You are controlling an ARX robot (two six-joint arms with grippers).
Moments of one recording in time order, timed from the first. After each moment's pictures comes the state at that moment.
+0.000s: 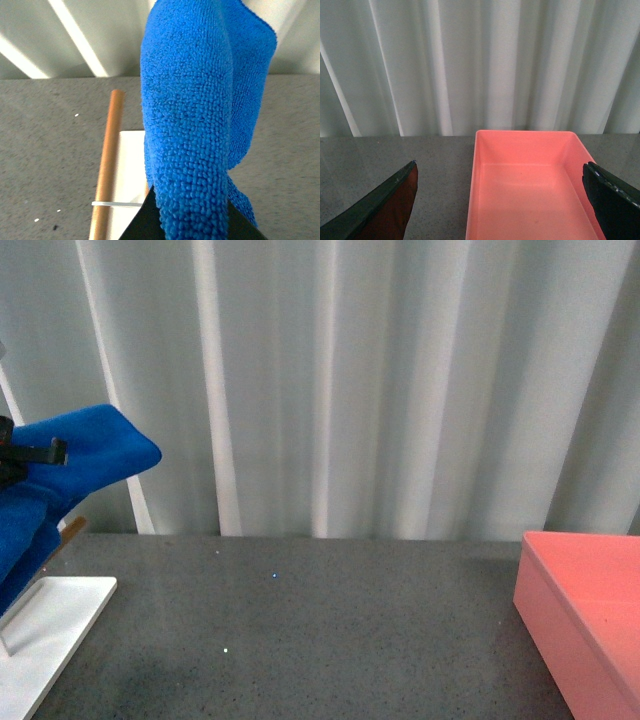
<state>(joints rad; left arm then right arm) 0.06 1.66 0.99 0.17 -0.04 0.10 0.00 0.00 0.02 0.00 0.00 0.00</state>
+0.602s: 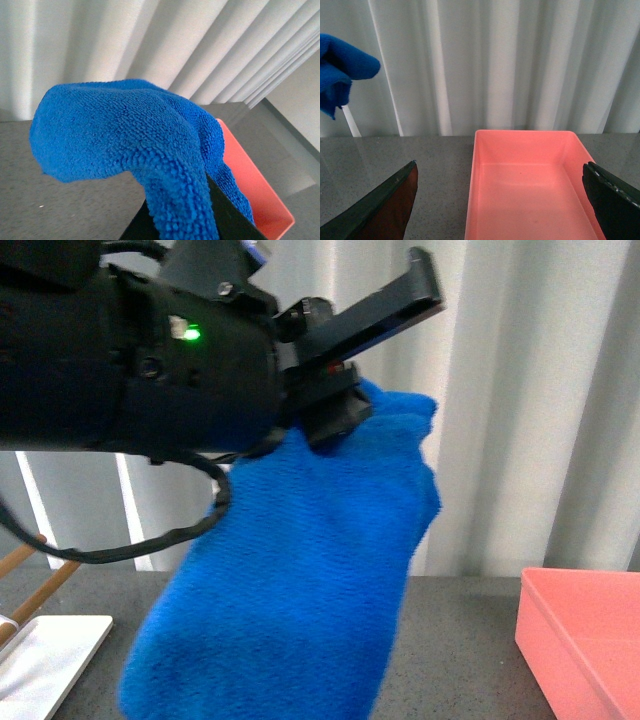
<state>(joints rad) -0.49 1.51 0.92 0.45 0.15 -0.40 0.00 0.00 0.02 0.00 0.00 0.00</state>
